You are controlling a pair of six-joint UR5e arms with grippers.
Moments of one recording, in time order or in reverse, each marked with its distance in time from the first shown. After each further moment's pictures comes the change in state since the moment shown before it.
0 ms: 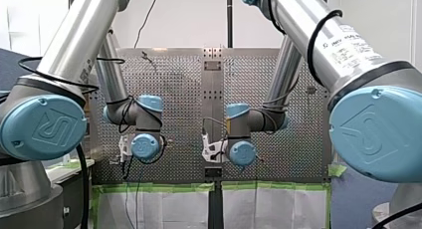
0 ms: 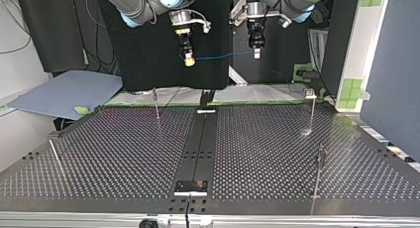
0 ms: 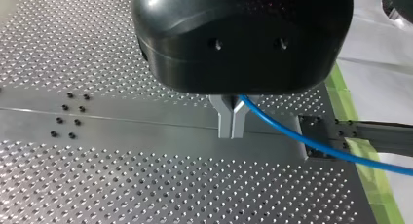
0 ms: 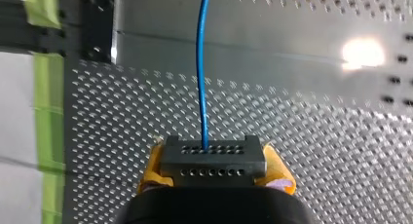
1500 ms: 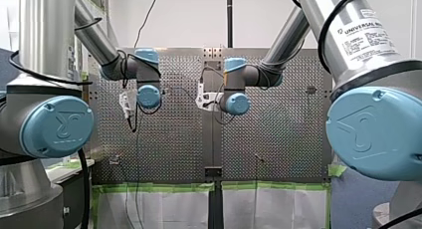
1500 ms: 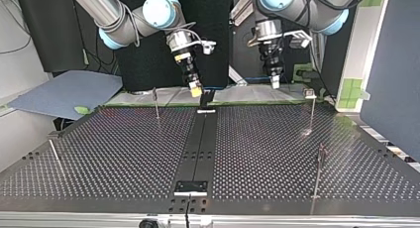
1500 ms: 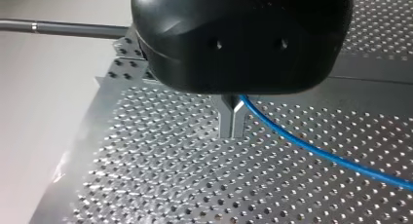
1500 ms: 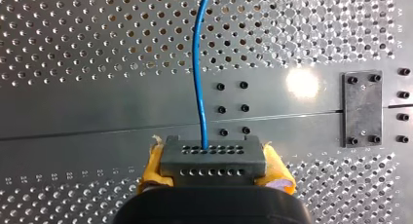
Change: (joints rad) left arm 0.115 0.385 0.166 -0.317 0.005 -0.096; right arm -0.038 -0.208 -0.219 0.244 -0.215 0.140
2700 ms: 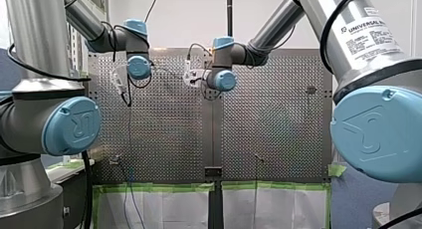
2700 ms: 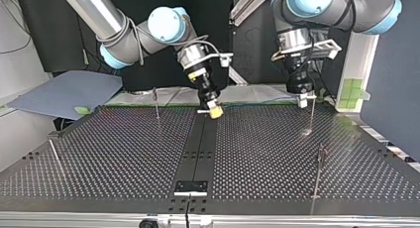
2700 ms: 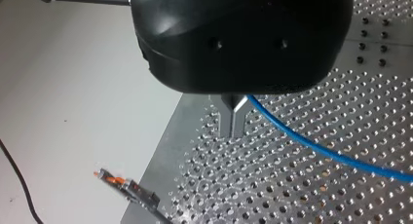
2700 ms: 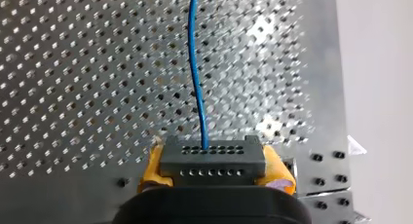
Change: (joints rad) left arm 0.155 0.176 0.127 -0.246 0.108 -0.124; right arm 0.049 0.004 -0.264 0.171 -0.079 -0.004
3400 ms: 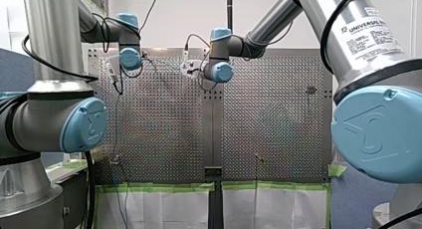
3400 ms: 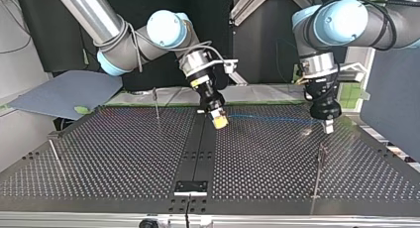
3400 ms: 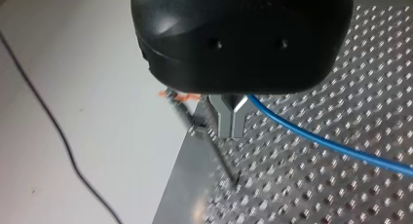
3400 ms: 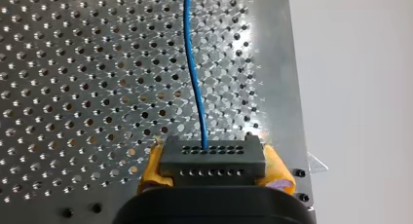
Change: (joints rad) left arm 0.173 -0.016 0.133 -0.080 0.138 0.006; right arm 0.006 0.003 -0.093 0.035 -0.013 0.007
